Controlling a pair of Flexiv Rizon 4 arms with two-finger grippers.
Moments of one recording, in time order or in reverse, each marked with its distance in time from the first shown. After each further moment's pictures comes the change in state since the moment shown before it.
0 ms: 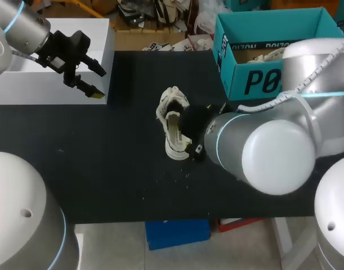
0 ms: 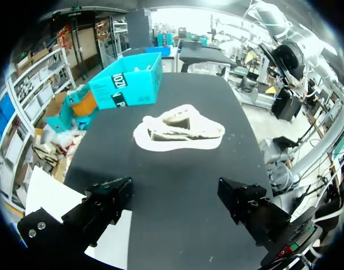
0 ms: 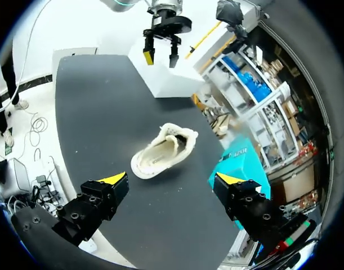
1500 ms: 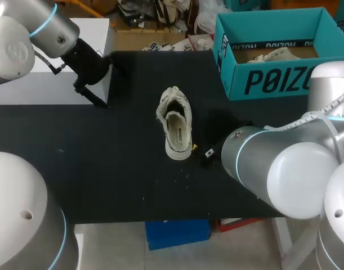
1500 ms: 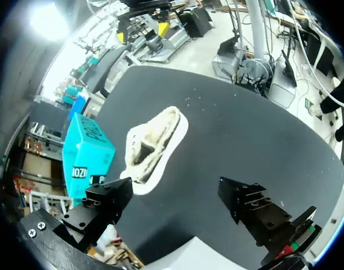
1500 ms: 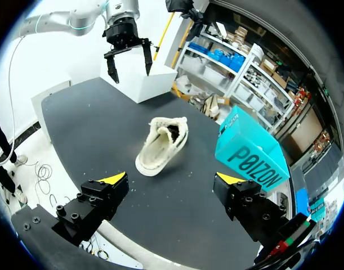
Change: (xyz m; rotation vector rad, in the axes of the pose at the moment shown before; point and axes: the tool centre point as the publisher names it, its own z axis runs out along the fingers) left arm 0.033 -0.040 0.023 -0.087 0.063 0.978; right arm 0.005 -0.031 -0.022 -0.017 -0.018 0.413
